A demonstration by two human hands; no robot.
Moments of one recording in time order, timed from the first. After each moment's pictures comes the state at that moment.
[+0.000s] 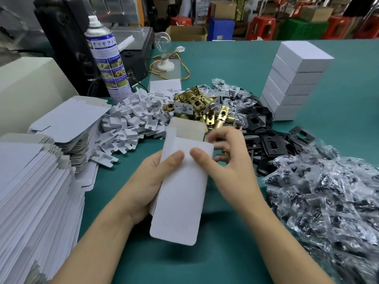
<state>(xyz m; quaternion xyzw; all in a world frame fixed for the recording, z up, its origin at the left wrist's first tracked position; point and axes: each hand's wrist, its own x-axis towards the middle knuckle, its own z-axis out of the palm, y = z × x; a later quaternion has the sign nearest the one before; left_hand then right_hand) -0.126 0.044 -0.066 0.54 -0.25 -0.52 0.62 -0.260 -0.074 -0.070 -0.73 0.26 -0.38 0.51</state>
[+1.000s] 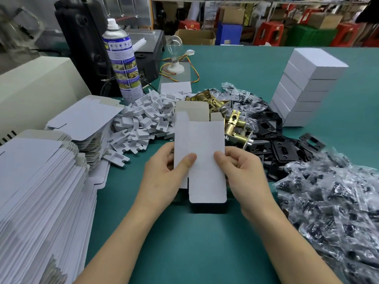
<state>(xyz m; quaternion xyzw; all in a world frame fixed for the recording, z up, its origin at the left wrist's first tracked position) -0.121 0.033 -0.092 0.64 -0.32 -0.28 0.64 -0.259 -0.078 -0.084 -0.65 0.31 -0.31 0.62</state>
